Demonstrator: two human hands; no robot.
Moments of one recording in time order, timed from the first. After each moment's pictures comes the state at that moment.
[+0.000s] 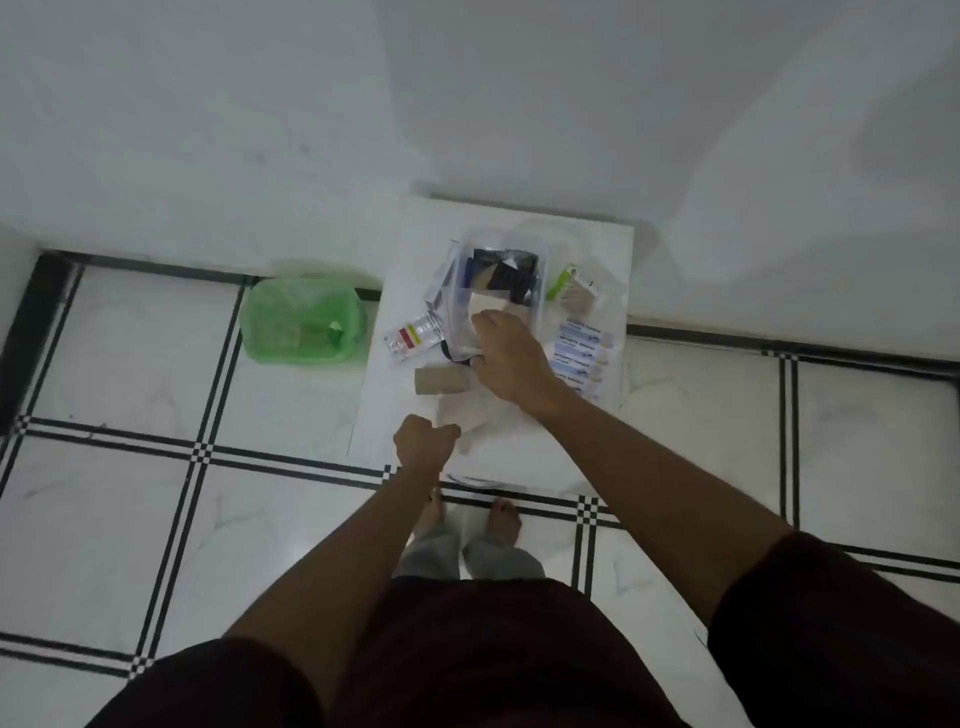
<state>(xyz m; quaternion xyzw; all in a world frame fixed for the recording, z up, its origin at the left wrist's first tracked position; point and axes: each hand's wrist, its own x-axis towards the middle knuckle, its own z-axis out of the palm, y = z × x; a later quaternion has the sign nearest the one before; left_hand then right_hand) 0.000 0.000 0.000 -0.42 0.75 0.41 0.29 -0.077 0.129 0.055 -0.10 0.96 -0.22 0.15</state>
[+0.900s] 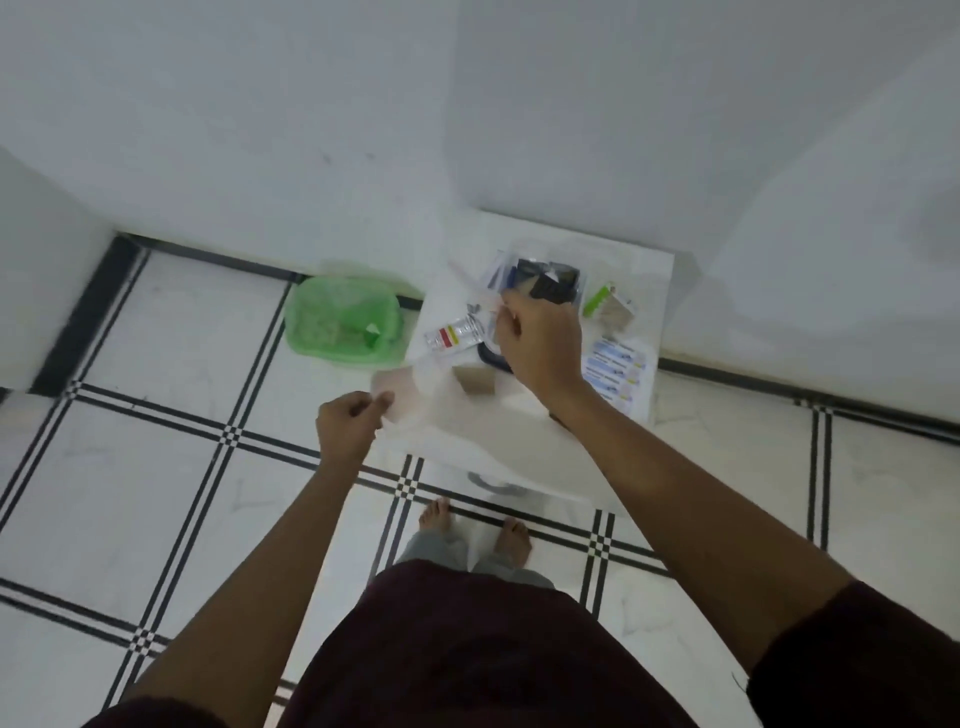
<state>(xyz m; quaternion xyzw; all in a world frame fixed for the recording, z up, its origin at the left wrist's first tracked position) 0.024 -0.114 0.028 -0.33 0.79 0.52 0.05 -0.067 0.114 0.098 -0.06 0.94 -0.32 -0.09</state>
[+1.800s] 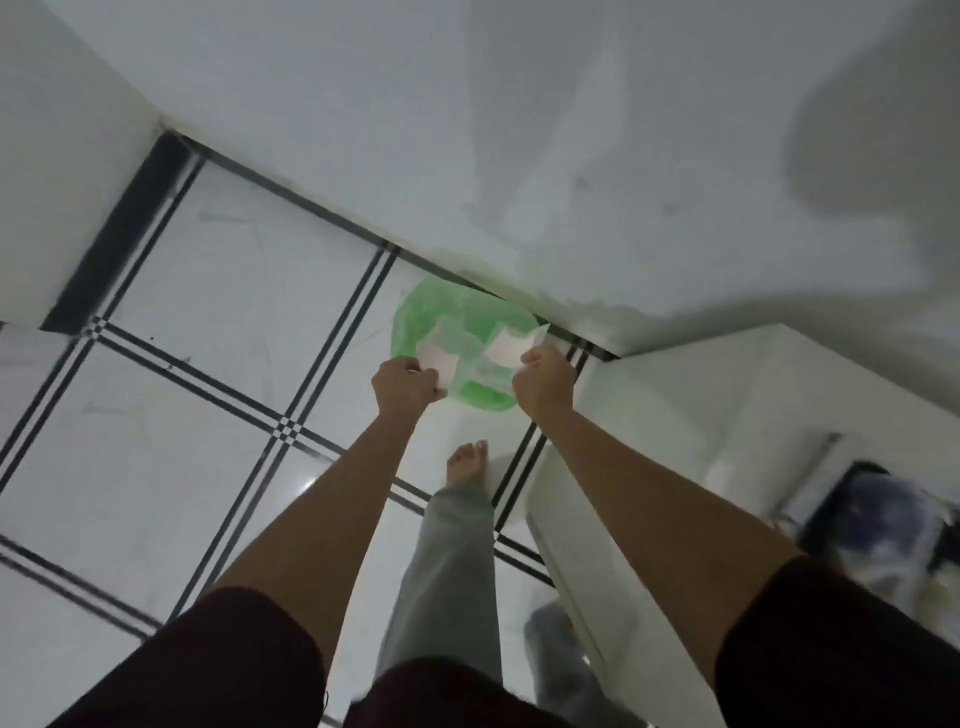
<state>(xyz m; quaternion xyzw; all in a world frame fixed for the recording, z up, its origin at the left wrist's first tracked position) -0.230 -0.418 -0.153 -0.48 0.69 0.51 0.18 -0.278 -0.250 -0.128 0.19 0.86 -0.37 0.28</state>
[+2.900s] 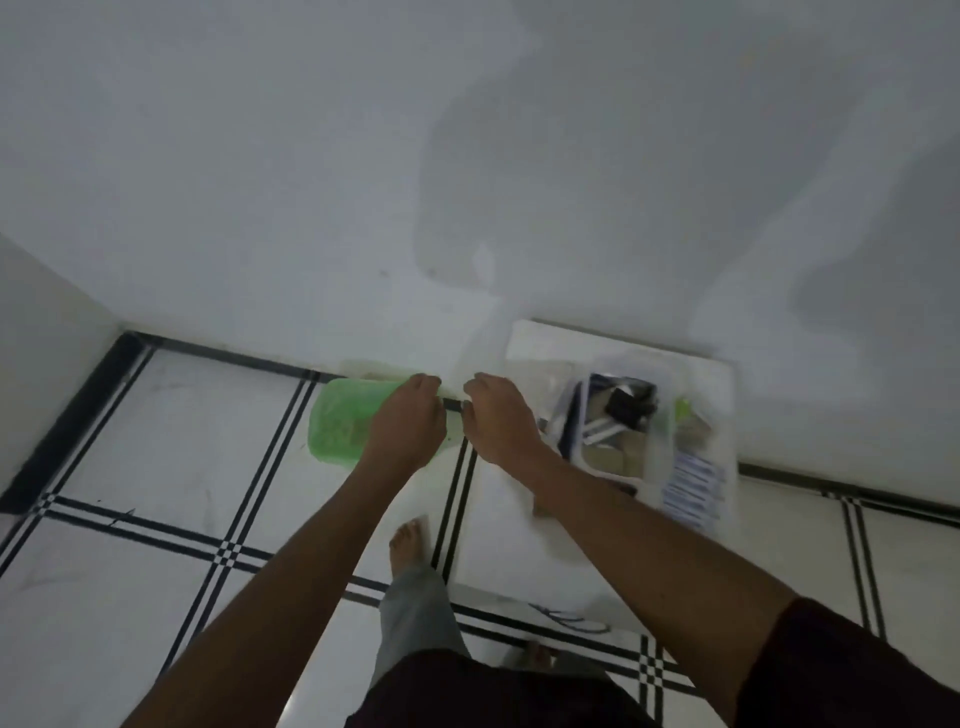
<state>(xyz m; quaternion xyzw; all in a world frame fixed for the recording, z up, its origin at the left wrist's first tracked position) -0.143 -0.201 0.062 0.00 0.97 0.24 0.06 -0.155 -0.068 0.050 -0.12 0.96 -0.25 0.06</state>
